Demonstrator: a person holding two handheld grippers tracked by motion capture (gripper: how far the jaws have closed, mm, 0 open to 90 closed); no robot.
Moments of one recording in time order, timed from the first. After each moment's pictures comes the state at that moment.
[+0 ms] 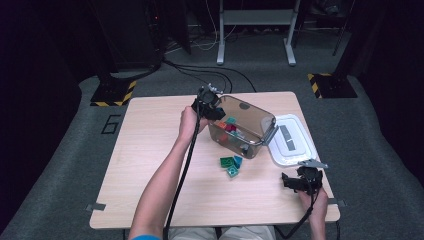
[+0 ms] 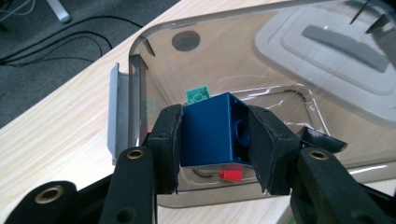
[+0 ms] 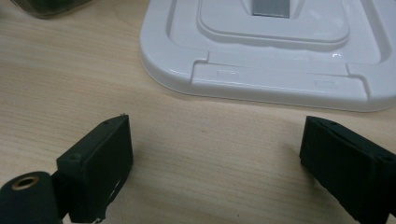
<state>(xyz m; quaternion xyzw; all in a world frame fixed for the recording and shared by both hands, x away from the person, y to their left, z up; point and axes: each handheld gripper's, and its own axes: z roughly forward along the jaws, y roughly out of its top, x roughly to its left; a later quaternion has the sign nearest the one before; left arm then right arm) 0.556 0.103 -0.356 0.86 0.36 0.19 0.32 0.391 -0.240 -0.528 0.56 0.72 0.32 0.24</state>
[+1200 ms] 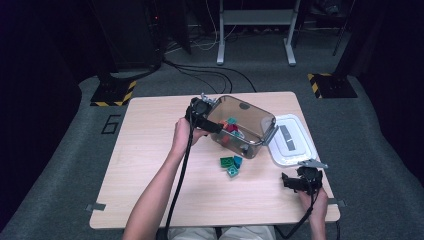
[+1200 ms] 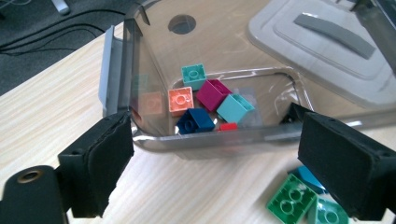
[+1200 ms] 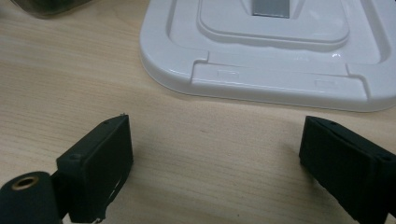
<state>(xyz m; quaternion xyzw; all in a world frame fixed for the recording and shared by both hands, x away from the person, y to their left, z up) 0.520 0.123 -0.363 0.85 0.38 0.18 0.33 0.391 -0.240 -0.528 0.56 0.72 0.32 0.25</state>
